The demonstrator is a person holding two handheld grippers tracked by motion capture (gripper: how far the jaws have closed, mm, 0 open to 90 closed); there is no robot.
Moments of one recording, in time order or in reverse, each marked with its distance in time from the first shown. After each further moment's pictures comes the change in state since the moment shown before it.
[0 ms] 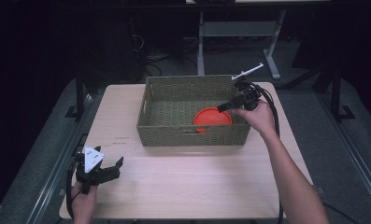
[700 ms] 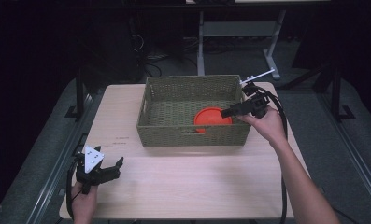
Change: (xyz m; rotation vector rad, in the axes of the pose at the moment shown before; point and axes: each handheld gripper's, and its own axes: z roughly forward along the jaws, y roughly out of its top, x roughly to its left) left arm 0.000 0.000 0.000 0.000 0.002 0.004; right arm 0.013 -0.025 -0.027 -0.061 0.084 -0.033
